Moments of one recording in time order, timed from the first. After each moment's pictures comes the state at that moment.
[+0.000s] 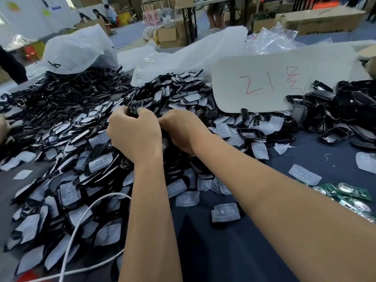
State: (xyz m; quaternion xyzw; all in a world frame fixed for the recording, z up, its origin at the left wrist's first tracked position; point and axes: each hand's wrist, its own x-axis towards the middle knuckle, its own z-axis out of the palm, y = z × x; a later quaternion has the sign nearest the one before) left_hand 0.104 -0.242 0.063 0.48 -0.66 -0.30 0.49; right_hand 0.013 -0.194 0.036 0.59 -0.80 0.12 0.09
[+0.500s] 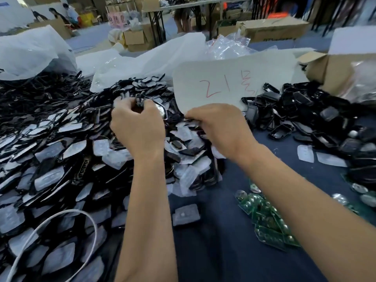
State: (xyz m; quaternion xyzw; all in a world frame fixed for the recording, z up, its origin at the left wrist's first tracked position) left_hand 0.055 -0.181 0.060 0.36 -0.69 -0.44 0.45; right_hand -0.031 -0.039 0.025 0.45 -0.84 0.24 0.19
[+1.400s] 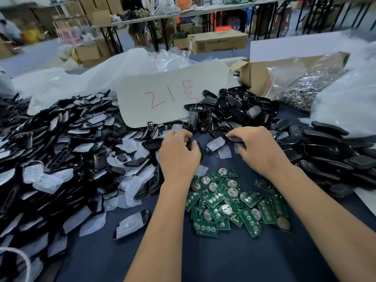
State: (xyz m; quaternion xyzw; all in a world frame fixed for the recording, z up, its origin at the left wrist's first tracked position) left_hand 0.004 -0.036 -0.025 0.14 -0.90 -0.31 0.27; right_hand -0.043 0.168 -0.018 0.27 -0.91 0.26 0.17
